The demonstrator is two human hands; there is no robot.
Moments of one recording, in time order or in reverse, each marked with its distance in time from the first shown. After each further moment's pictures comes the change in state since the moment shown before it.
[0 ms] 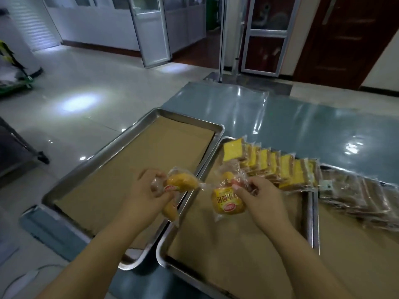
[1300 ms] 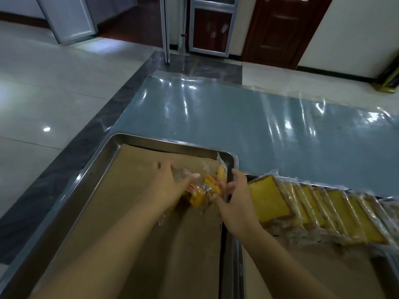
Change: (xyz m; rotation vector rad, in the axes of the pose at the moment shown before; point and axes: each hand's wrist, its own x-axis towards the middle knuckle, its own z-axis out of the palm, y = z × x) left_hand 0.353 -0.104 0.082 0.115 -0.405 -0.072; right_hand 0.232 -0.001 0.196 0.129 0.118 0.376
